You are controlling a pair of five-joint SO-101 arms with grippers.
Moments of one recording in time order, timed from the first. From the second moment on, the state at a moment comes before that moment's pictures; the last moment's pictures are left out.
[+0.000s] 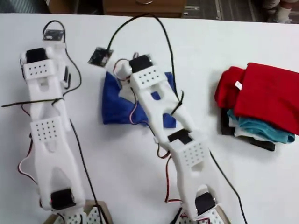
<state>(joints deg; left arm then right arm) -22.9 68.9 -80.8 99.5 -11.3 -31.9 42.2 -41.1 84.8 39.5</state>
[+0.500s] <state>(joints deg) -25.4 68.9 -80.8 98.6 -11.3 -23.1 43.9 -41.1 96.9 39.5</state>
